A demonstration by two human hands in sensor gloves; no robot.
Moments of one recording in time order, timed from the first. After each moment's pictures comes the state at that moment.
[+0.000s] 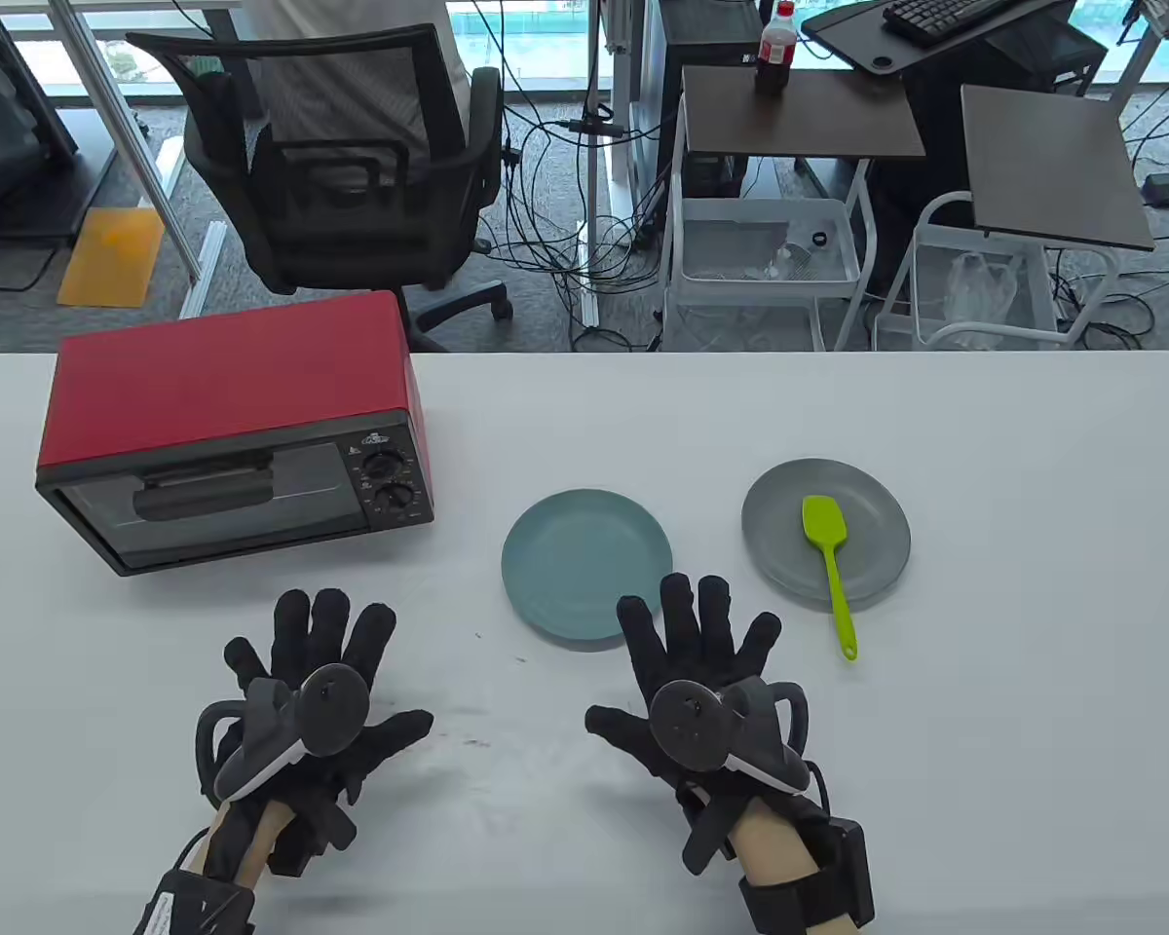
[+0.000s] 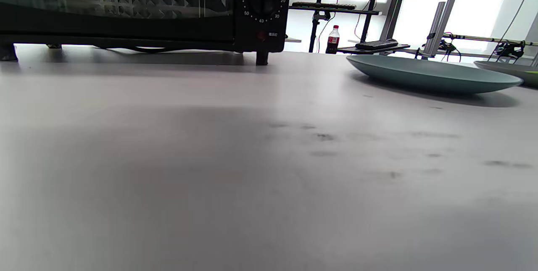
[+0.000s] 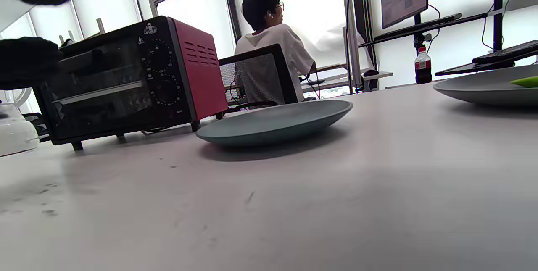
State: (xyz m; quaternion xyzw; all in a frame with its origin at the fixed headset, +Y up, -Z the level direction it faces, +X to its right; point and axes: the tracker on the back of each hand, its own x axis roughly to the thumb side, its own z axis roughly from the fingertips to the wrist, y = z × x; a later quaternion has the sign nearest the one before) left_hand -0.259 -0.731 -0.268 -0.05 -0.04 0.04 1.00; right_hand 0.092 -0.718 -0.275 0.20 -0.03 0.97 0.12
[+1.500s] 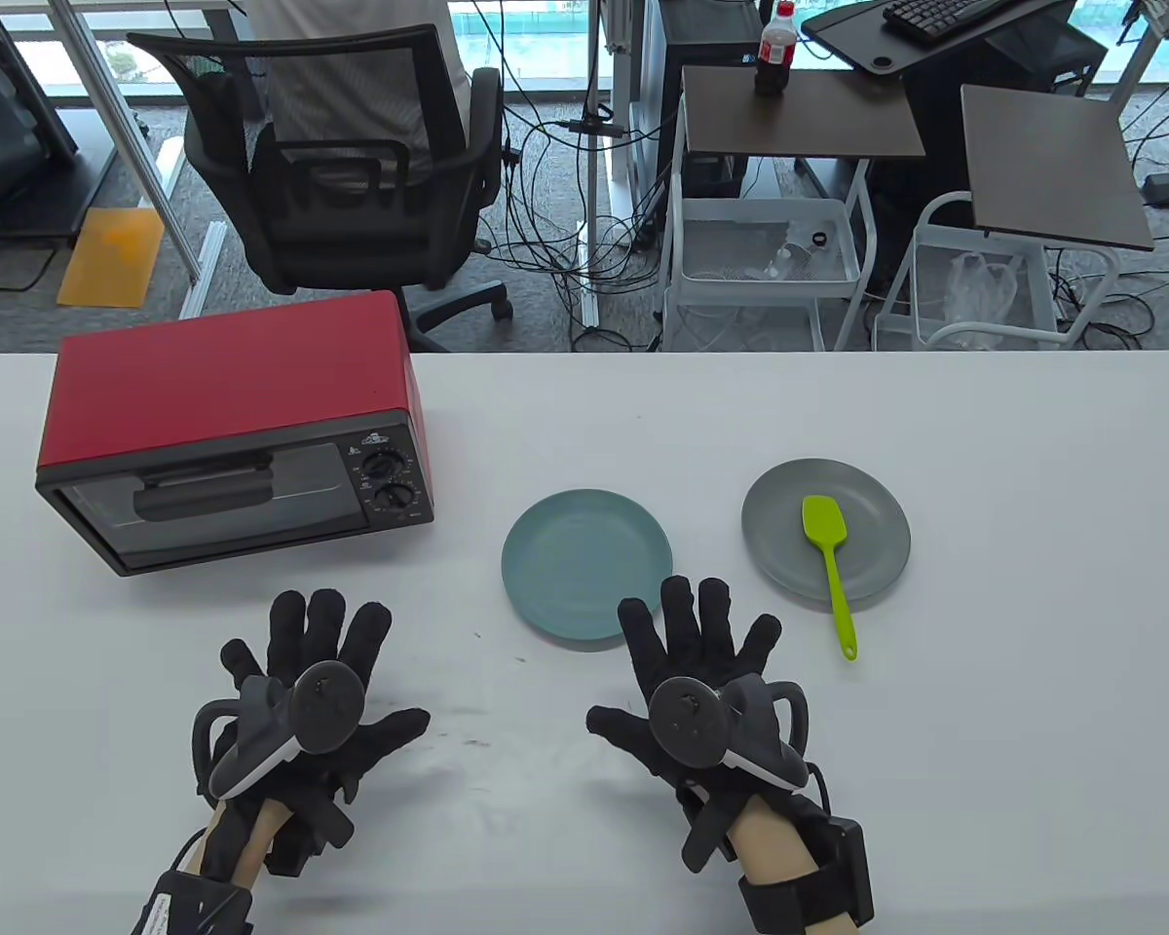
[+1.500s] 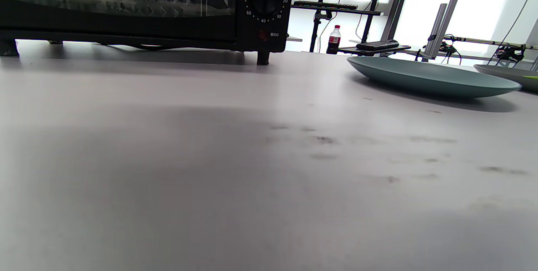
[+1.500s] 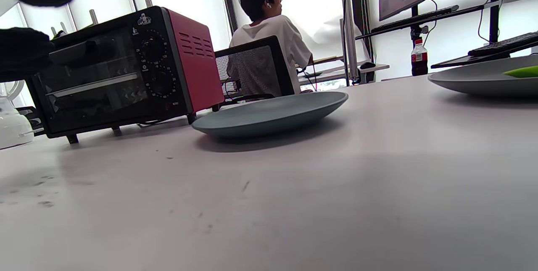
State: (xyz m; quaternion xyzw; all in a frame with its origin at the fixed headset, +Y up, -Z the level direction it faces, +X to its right) left_hand -0.263 -0.731 -0.270 -0.05 -0.04 0.05 1.00; right_hand 0.091 -0.719 -0.276 0.19 -0.02 0.97 0.11
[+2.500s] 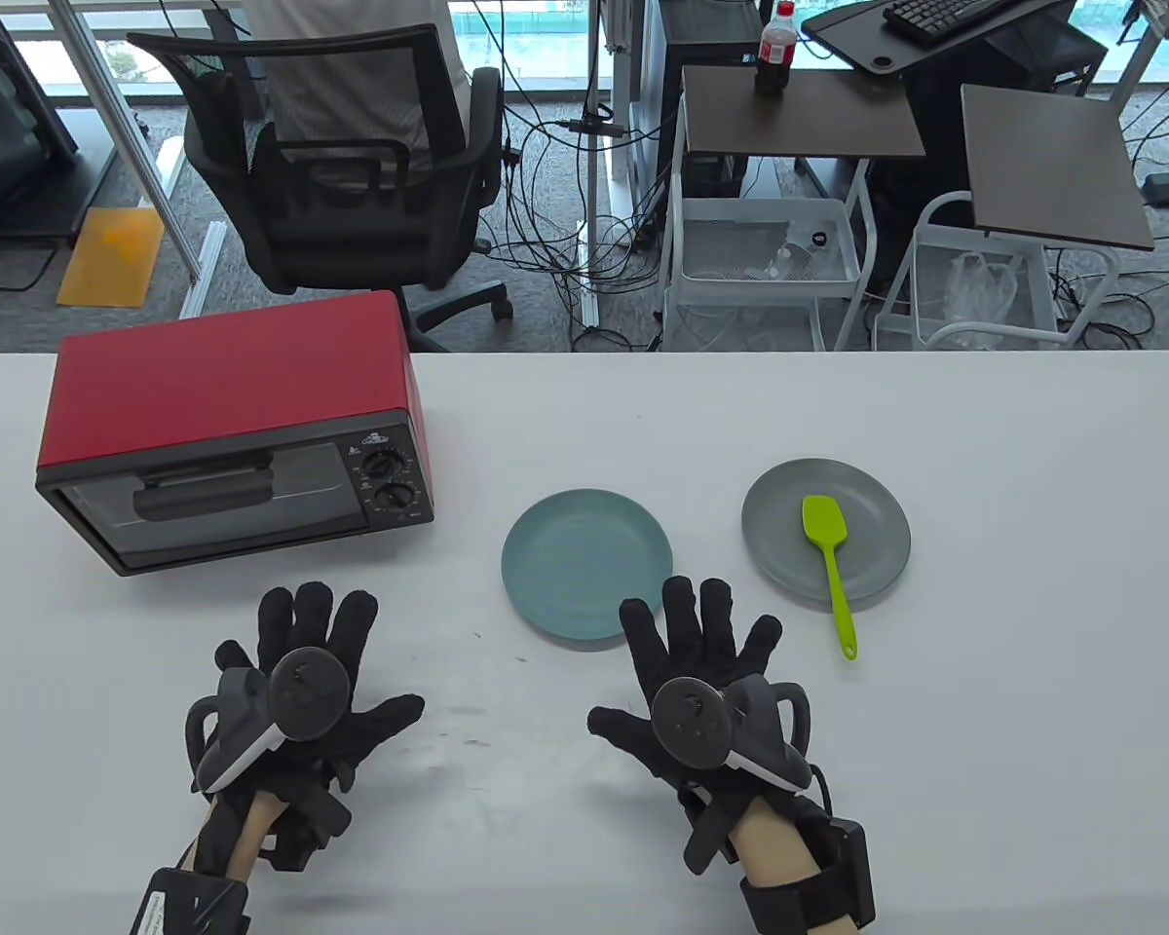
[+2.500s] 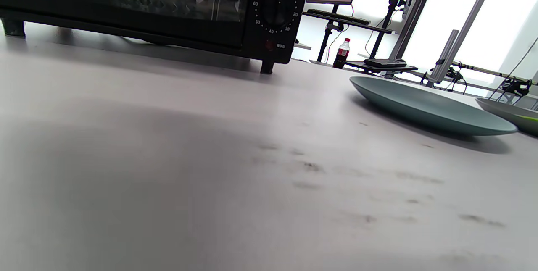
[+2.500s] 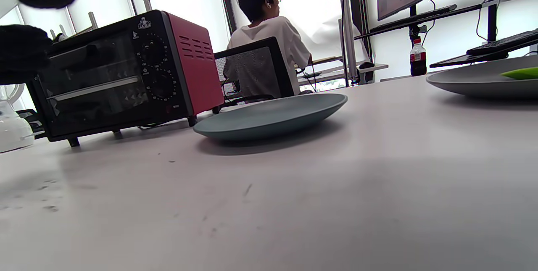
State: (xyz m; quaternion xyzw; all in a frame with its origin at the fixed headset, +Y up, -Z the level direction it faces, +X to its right) left_hand -0.276 -0.719 -0.273 -0.05 -0.02 0.11 0.99; right_hand 0.094 -0.718 -0.275 0.19 -0.02 0.98 0.12
